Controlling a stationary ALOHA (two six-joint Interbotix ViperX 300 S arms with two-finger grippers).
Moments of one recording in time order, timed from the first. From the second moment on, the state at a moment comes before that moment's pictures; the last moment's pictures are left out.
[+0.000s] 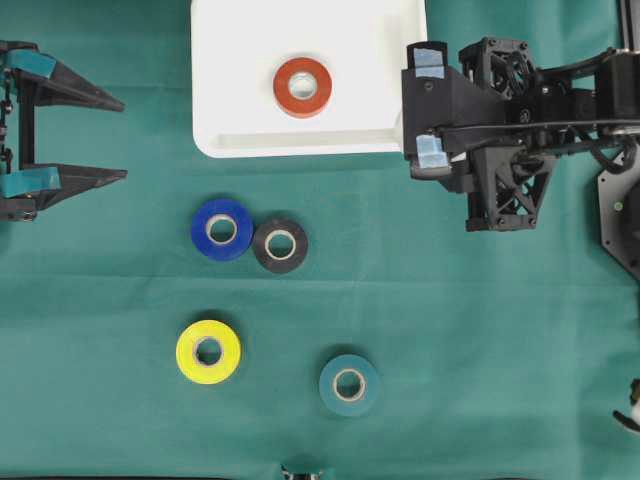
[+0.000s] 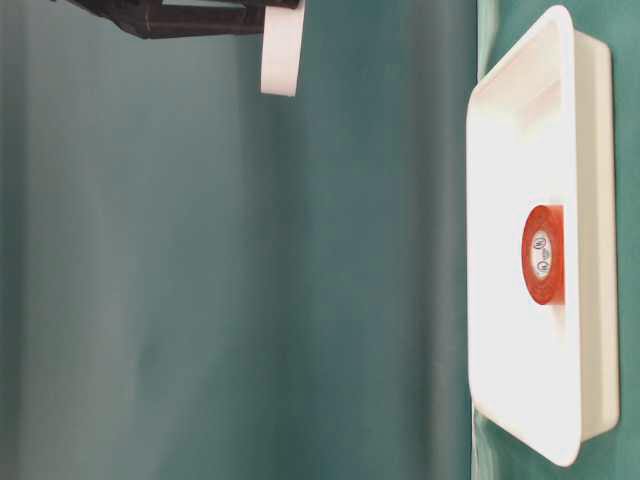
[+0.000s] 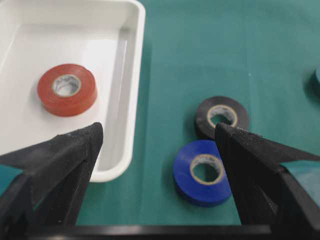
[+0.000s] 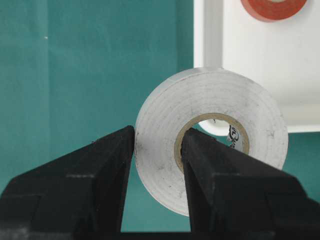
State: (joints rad) left arm 0.09 -0.87 1.11 -0.01 0.12 0.00; right arm 0.02 -0.30 0.36 -0.10 1.13 0.17
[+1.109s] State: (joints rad) left arm 0.09 -0.87 1.11 -0.01 0.12 0.00; right arm -0.28 -0.25 0.33 -0.17 1.07 0.00
